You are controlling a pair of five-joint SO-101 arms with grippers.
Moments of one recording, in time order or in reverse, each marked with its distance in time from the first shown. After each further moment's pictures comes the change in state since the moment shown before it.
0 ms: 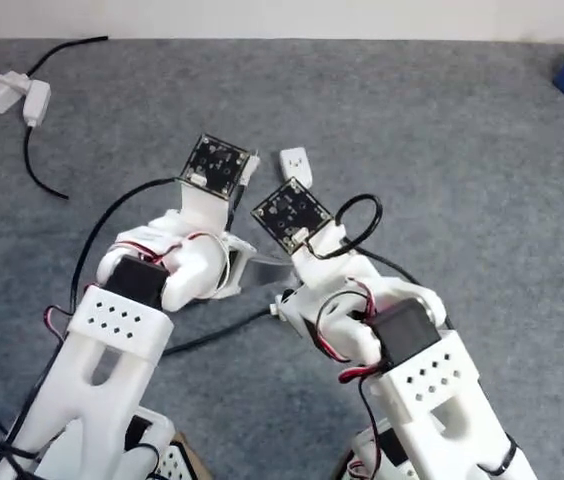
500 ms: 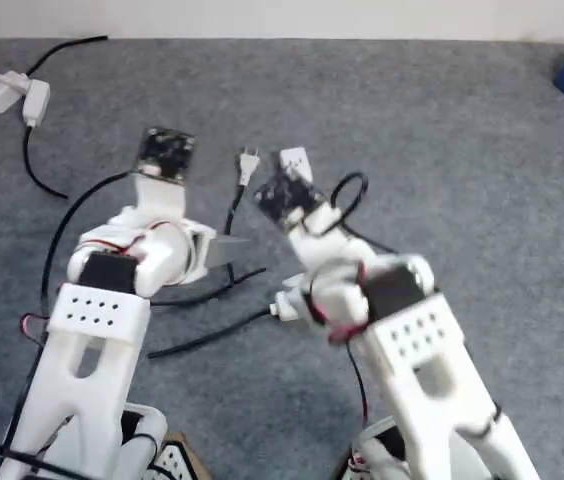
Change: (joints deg) left arm -10.3 0.2 3.1 -3.9 -0.2; right arm 5.2 15.2 -7.7 4.7 3.7
